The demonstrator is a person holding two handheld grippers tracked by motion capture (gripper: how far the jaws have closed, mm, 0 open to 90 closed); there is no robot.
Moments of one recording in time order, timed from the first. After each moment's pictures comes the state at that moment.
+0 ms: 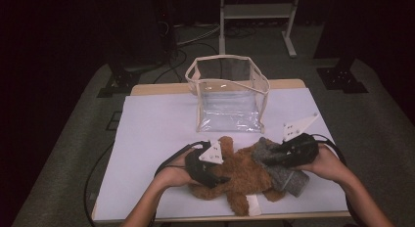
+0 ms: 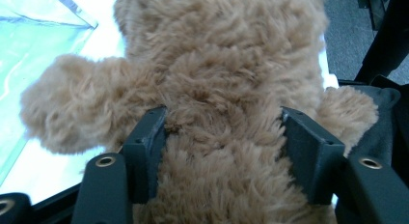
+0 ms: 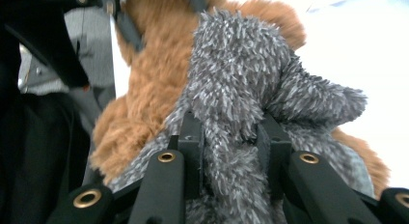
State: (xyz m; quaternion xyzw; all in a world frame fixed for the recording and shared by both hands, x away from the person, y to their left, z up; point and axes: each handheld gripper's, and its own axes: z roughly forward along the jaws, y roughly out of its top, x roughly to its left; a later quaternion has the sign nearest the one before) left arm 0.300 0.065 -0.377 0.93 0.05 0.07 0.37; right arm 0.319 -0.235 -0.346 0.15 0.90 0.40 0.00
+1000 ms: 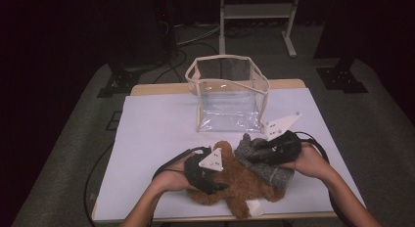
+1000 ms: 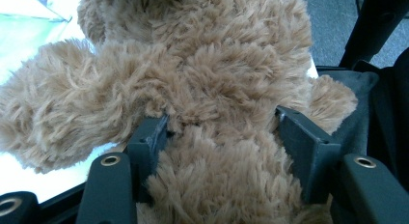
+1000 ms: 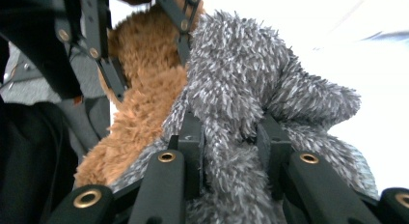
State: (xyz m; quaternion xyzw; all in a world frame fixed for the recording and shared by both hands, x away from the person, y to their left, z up) left arm 0.287 0.067 -0.377 0.93 0.02 0.06 0.35; right arm 0.320 -0.192 -0.338 0.12 0.91 0.40 0.03
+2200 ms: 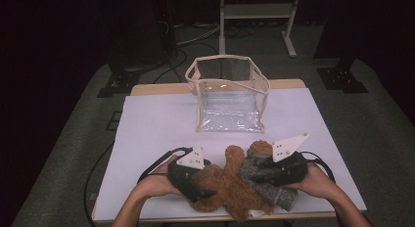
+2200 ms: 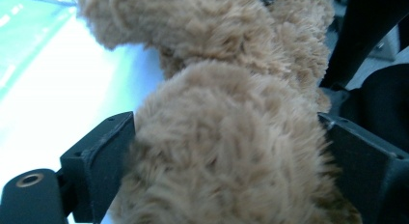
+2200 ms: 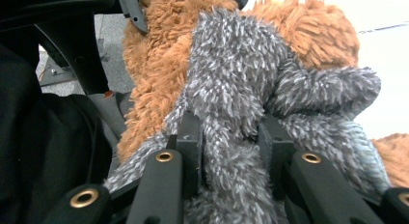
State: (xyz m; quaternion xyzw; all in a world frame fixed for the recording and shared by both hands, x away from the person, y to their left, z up) left arm 0.281 0.108 -0.379 0.91 0.09 0.01 0.40; right arm 0.282 -0.203 -0.365 0.11 0.90 0.43 0.00
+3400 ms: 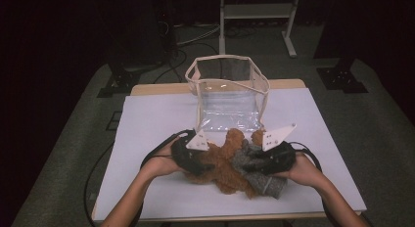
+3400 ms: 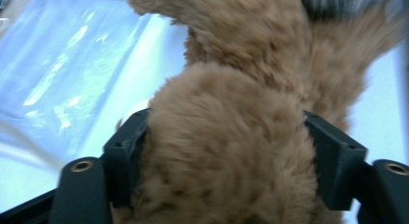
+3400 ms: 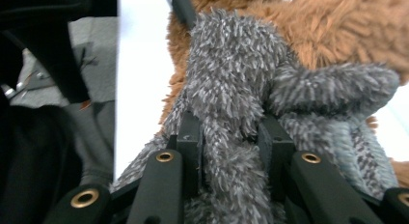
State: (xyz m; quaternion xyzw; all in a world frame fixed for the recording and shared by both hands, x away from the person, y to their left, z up) left arm 0.325 0.106 -0.365 0.92 0.09 0.11 0.36; right arm 0.312 -0.186 -0.371 0.11 0.90 0.43 0.01
